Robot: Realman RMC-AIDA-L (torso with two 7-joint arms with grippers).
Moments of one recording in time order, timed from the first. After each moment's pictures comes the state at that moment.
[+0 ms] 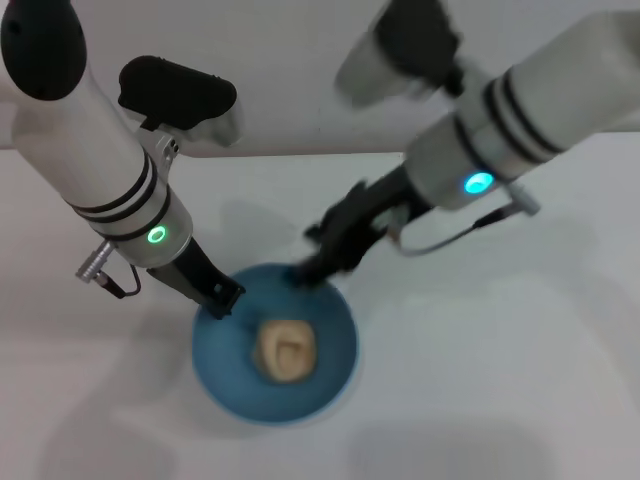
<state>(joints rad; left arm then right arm) -0.82 -2.06 -1.60 -1.02 2.65 -1.42 0.21 0.88 2.08 -1.48 -1.04 -2.19 -1.33 2.36</state>
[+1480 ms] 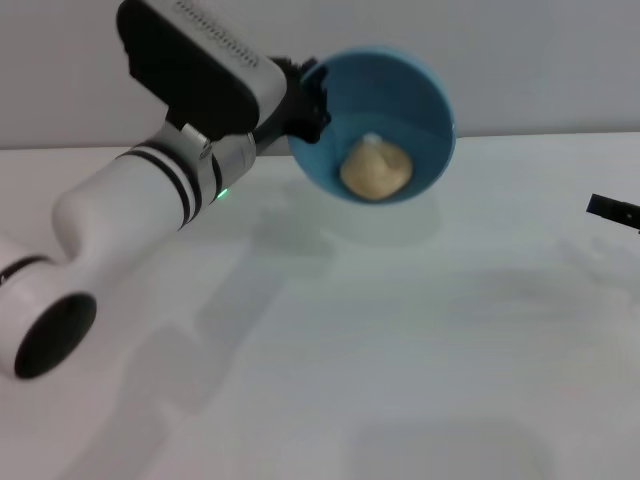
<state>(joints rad) -0.44 -2.07 -1.18 -1.15 2.89 -0.01 0.23 0.38 2.07 -0.61 -0.80 -1.96 -1.15 1.97</state>
